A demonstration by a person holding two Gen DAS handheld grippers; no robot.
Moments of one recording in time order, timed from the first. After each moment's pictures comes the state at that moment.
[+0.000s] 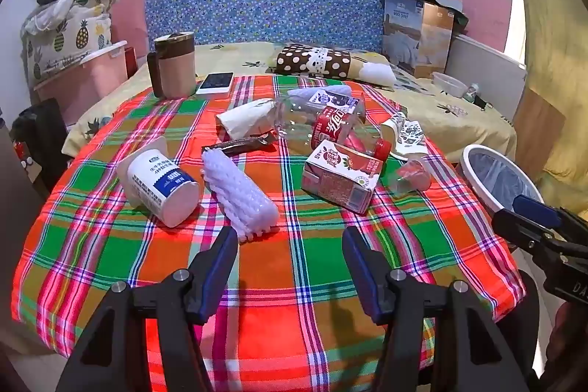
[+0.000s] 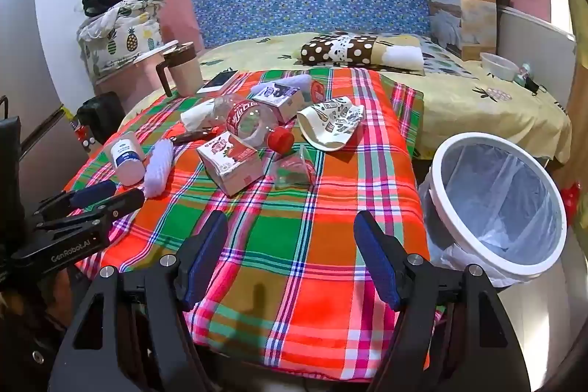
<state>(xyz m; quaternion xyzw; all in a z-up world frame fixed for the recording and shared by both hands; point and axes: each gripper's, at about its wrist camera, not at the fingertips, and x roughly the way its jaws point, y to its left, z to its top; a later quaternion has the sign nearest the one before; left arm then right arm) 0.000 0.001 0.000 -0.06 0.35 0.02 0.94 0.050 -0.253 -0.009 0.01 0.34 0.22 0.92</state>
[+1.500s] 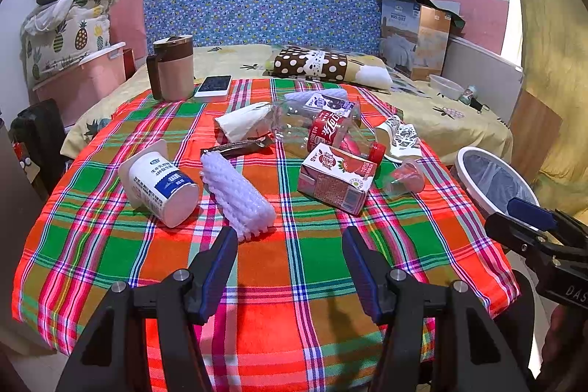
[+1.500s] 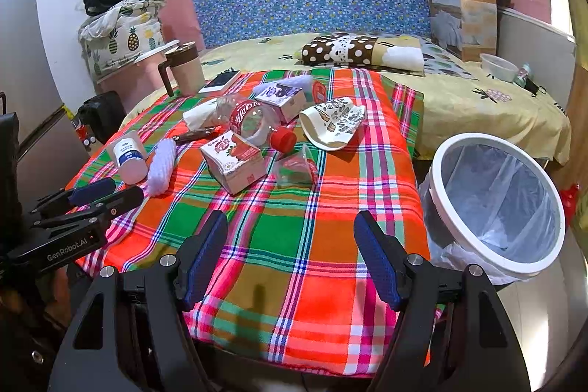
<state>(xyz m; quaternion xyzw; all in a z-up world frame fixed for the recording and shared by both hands) -0.006 -0.004 0.006 -0.05 0.34 0.02 0.94 0.045 -0.252 -0.008 0.00 0.34 0.22 0.92</state>
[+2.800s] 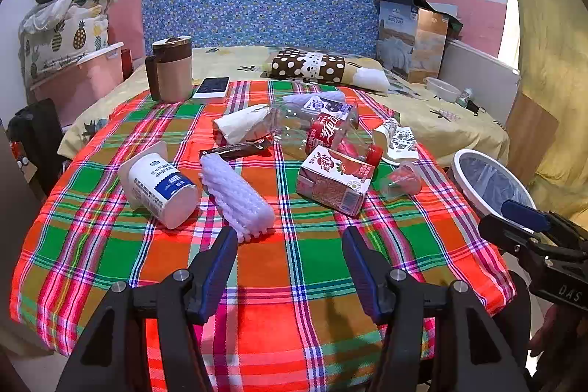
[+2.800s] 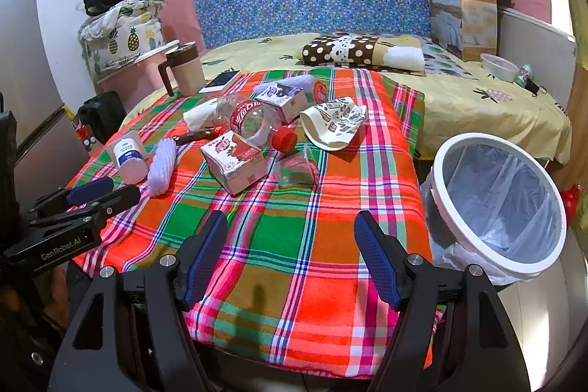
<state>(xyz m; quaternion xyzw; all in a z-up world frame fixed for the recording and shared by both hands) -0.008 0.003 0.009 -0.06 0.34 0.01 0.94 0.046 -0.251 -0.008 0.01 0.34 0.22 0.92</state>
